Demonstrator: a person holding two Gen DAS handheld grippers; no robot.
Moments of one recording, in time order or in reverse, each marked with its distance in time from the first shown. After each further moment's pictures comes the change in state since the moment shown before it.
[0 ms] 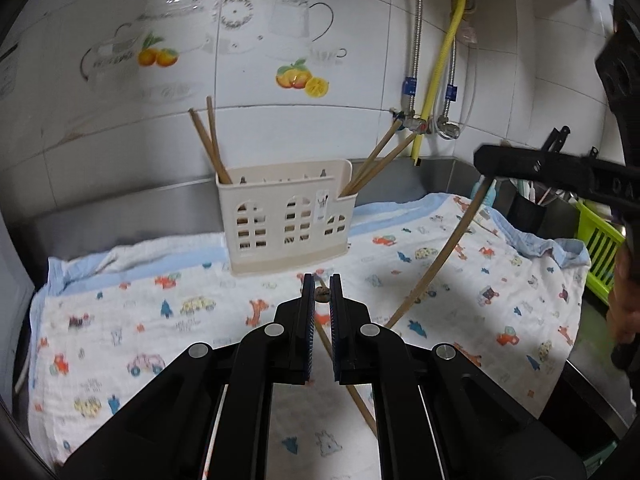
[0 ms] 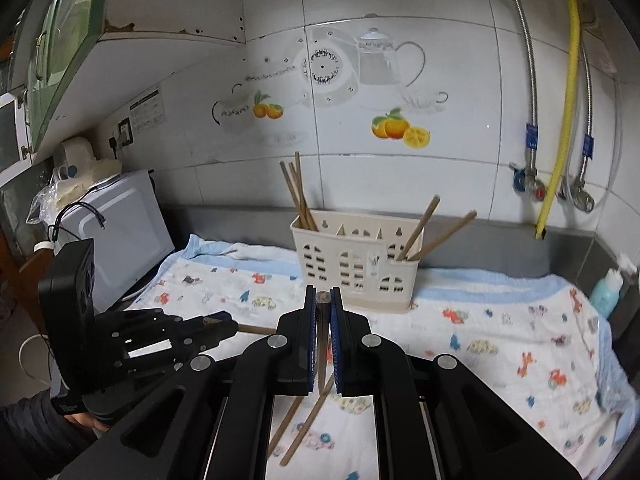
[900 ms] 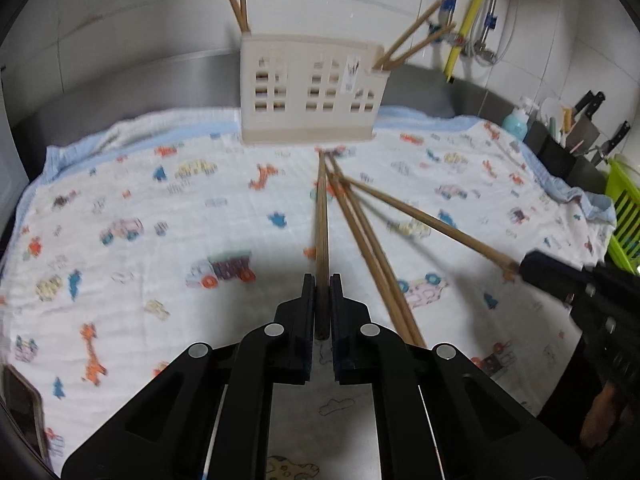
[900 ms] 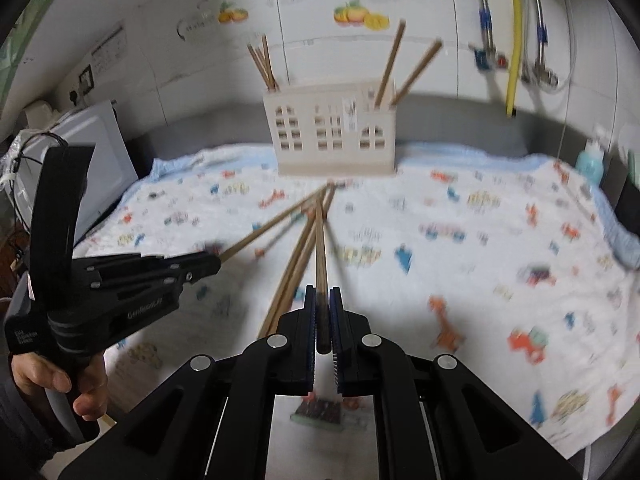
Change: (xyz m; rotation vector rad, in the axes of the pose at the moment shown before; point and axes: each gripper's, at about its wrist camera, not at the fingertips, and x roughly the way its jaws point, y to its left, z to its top) left arm 0.026 0.009 -0.089 -0.114 0.231 0.050; right arm 0.020 0.025 -0.150 0.106 0.138 -0.139
